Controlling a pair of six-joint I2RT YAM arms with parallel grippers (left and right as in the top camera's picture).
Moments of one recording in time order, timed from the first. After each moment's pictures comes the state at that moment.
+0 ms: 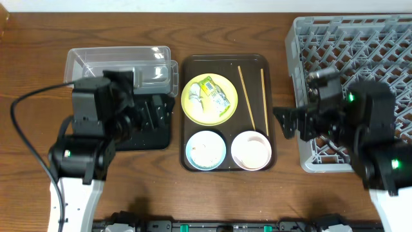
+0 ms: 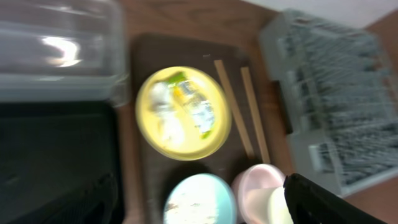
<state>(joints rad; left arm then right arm) -0.08 1.05 1.14 -0.83 0.43 -0.28 0.20 1.04 1.23 -0.93 -0.33 0.06</state>
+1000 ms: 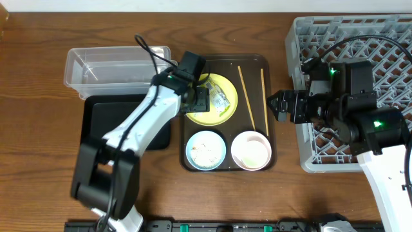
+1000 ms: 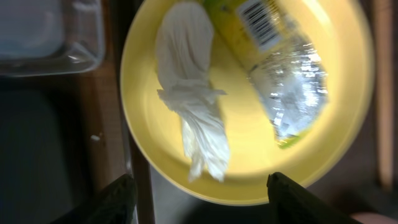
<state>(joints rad) -0.42 1.81 1.31 -0.76 0.02 -0.43 0.20 1.23 1.30 -0.98 -0.34 0.26</state>
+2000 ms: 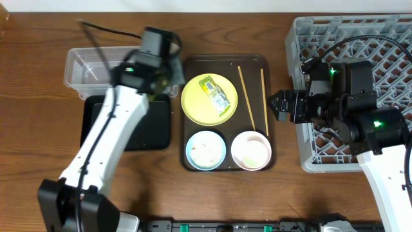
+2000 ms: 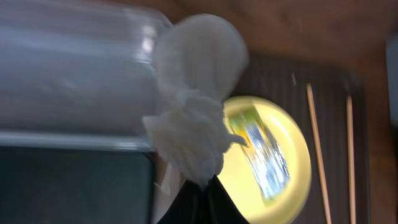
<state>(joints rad) -0.25 1.60 1.44 -0.76 -0.05 -0.41 0.20 1.23 1.30 -0.98 -0.34 0.26</state>
